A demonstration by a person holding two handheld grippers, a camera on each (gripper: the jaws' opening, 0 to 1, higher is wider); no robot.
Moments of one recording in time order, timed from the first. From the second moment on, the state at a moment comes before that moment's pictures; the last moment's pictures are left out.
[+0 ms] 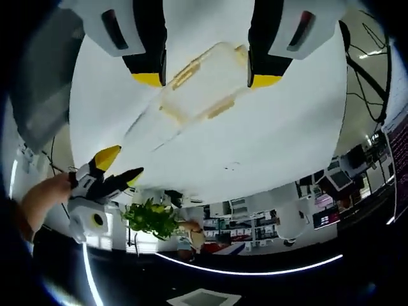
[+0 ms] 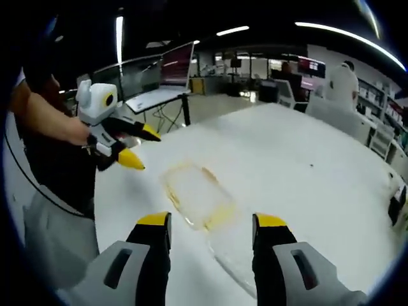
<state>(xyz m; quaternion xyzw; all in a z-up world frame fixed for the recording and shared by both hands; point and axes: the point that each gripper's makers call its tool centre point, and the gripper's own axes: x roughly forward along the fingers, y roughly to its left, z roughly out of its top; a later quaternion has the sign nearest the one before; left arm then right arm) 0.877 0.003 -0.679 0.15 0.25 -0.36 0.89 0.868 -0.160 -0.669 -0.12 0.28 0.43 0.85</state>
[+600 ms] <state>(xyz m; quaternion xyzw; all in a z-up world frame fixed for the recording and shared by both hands) 0.898 -0.002 -0.695 0.25 0.25 -0.48 0.80 0.892 -0.134 -0.684 -0.19 0.27 0.50 0.80</state>
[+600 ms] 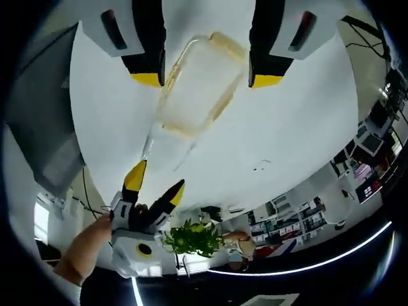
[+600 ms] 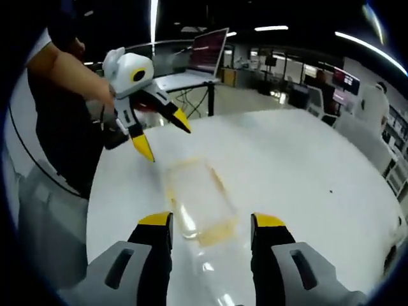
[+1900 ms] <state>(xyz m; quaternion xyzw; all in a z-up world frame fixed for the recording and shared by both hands) 0.915 0.032 -0.762 0.40 0.32 -0.60 0.61 0.898 -0.121 -0.767 -0.32 0.40 0.58 0.63</state>
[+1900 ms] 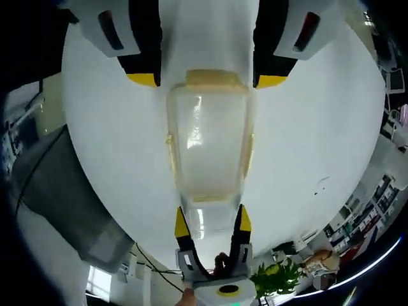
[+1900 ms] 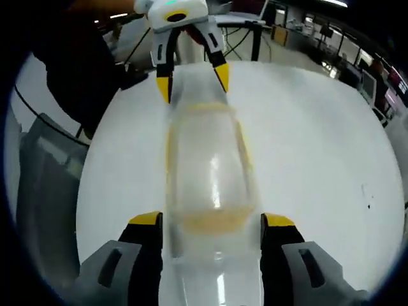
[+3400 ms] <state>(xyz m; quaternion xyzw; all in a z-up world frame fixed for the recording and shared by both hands) 0.918 0.029 -0.779 0.40 0.33 -0.61 0.60 0.902 -0.124 -0.791 -0.41 0.42 0.56 0.58</state>
